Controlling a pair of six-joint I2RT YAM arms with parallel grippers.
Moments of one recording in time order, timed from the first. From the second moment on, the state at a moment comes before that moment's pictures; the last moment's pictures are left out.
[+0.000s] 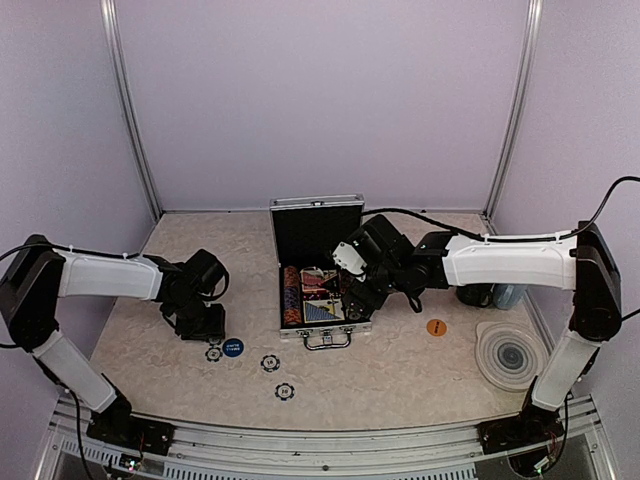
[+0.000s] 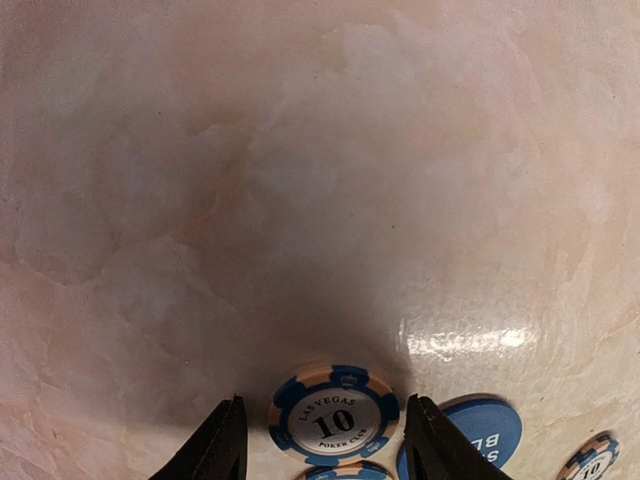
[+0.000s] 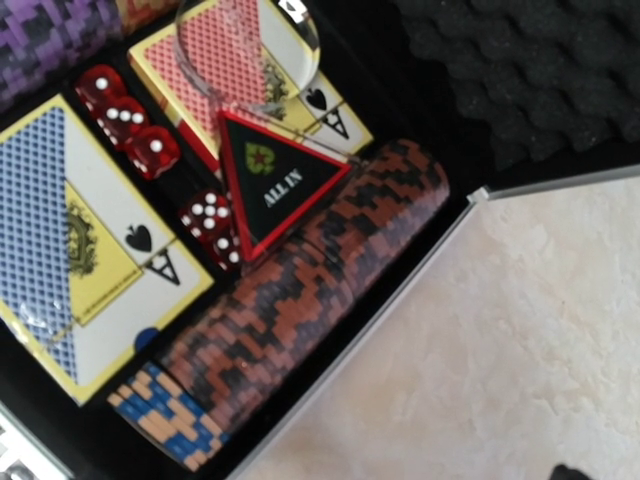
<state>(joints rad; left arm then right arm) -0.56 1.56 0.81 -0.58 -0.09 -0.62 0.94 1.72 1.27 -0.42 0.38 -0.25</state>
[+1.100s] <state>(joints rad) -0.60 1.59 0.82 -0.57 -0.16 -0.65 0.94 1.74 1.28 -0.42 0.38 -0.26</state>
